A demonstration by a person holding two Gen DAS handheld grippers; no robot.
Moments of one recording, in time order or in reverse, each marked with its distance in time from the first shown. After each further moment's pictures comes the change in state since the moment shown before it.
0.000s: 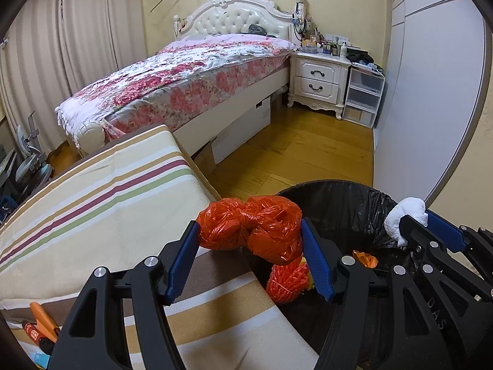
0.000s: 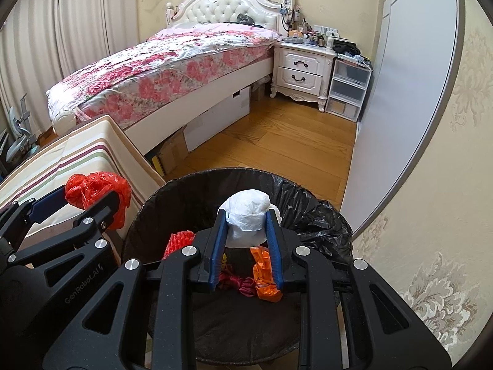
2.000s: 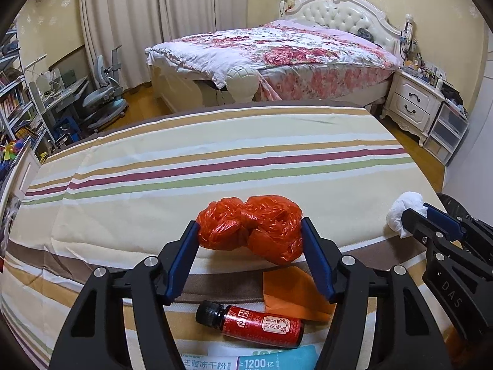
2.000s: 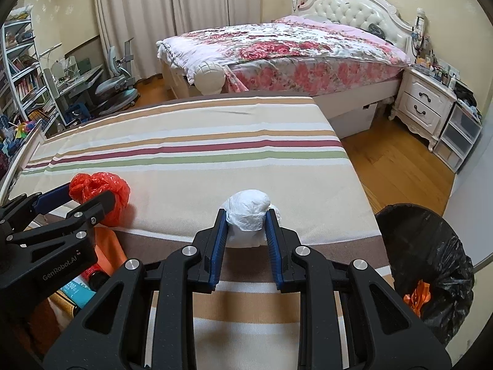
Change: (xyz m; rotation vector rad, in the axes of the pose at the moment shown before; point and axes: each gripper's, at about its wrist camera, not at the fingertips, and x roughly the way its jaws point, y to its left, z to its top) left arm -0.079 0.219 -0.070 -0.313 0.077 0.276; right arm -0.026 0.225 -0.011 -0.340 0.045 0.412
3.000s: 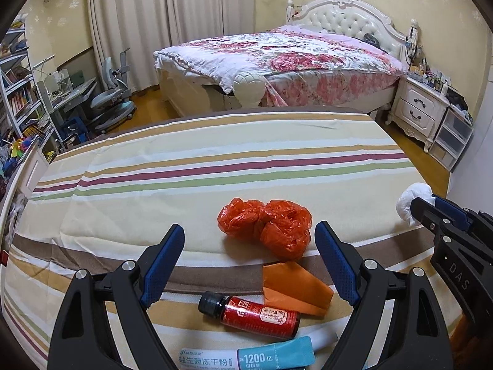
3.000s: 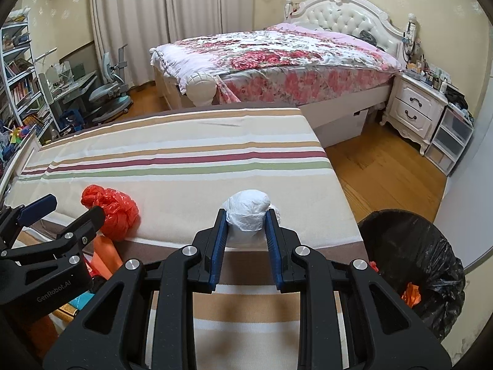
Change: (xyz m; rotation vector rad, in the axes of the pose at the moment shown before) left arm 0.000 -0.005 -0.001 -0.018 -0.012 0.033; right arm -0.006 -0.007 0.008 0.003 -0.032 -0.031
